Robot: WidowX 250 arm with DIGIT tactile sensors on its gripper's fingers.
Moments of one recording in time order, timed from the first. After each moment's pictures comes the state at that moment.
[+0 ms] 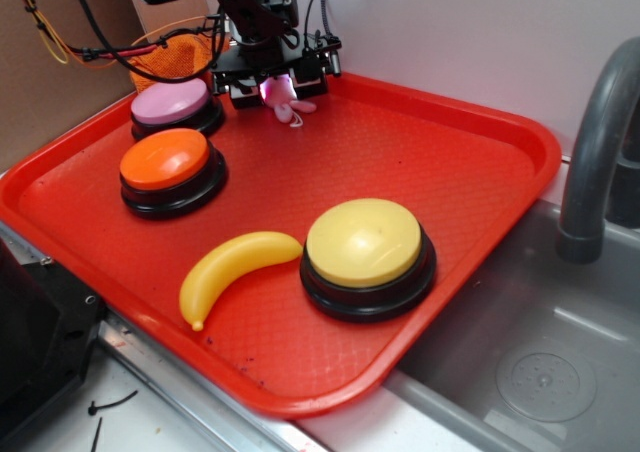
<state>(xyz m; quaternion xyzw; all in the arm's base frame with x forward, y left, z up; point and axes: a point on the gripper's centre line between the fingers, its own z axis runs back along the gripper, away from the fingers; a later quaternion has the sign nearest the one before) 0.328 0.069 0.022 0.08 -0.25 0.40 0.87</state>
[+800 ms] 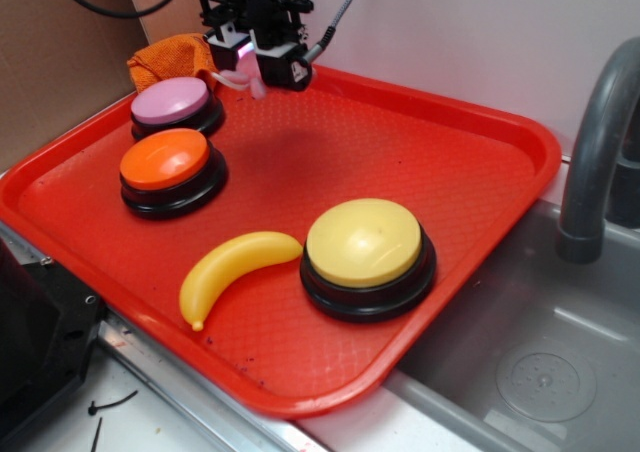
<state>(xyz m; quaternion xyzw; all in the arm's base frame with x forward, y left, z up) 0.271 -0.003 0.090 -0.02 0.00 0.05 1.00</state>
